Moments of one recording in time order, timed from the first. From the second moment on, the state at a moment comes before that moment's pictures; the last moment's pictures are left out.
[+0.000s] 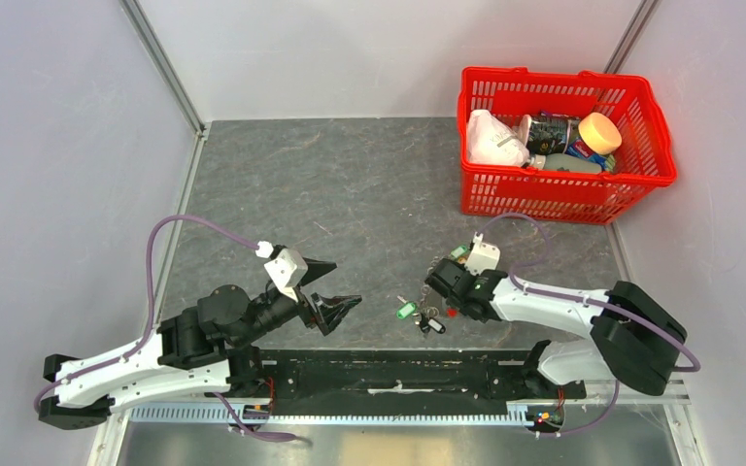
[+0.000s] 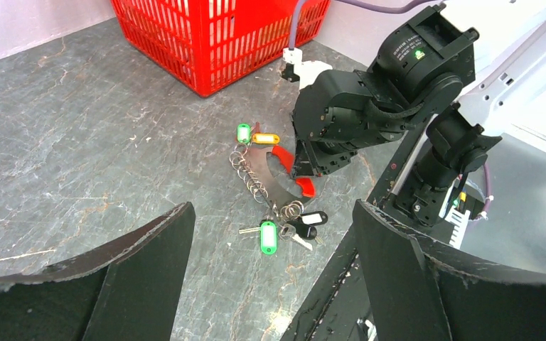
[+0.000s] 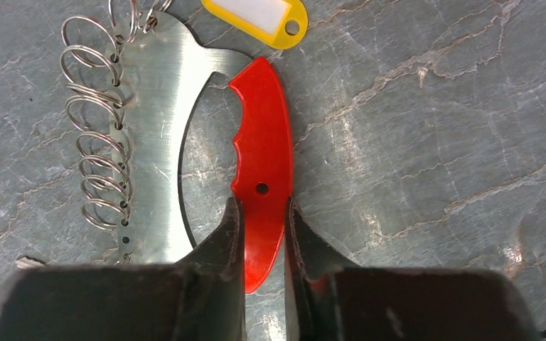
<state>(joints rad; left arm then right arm) -1.28 0.44 0.65 -0.25 -0.31 -0.16 0.91 1.33 0.60 -0.55 0.58 1.18</state>
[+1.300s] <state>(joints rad) -1.28 0.46 0.65 -0.25 -0.31 -0.16 0.91 1.29 0.60 -0.47 0.45 1.05</state>
